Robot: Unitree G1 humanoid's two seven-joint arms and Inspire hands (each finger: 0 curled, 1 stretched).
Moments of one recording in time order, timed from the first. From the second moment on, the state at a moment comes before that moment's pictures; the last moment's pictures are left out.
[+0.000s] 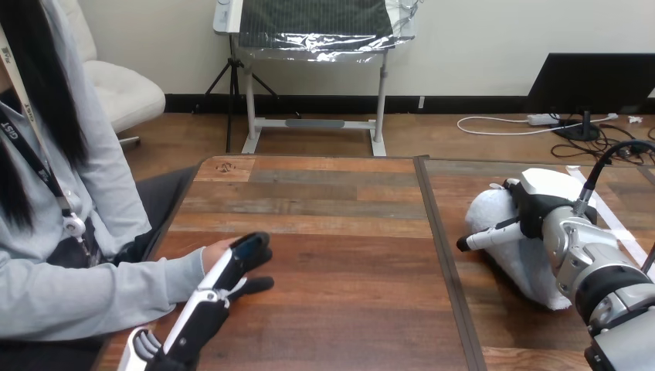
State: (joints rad) left arm 0.55 0.19 -0.06 0.08 0.08 -1.27 -0.11; right arm -0.91 -0.38 0.42 1.40 -0.70 0.07 -0.04
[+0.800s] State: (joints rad) left arm 0.63 0.20 -0.06 0.04 0.02 -1.30 -0.11; right arm -0.88 -0.35 0.35 1.39 -0.63 0.08 -0.17
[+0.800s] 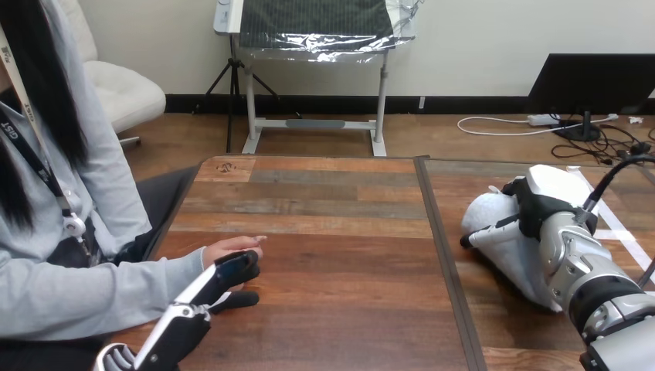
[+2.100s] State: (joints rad) left arm 0.61 0.22 -0.09 0.03 0.00 -1.29 -0.12; right arm -0.85 -0.35 0.30 1.39 -0.59 -0.03 -0.25
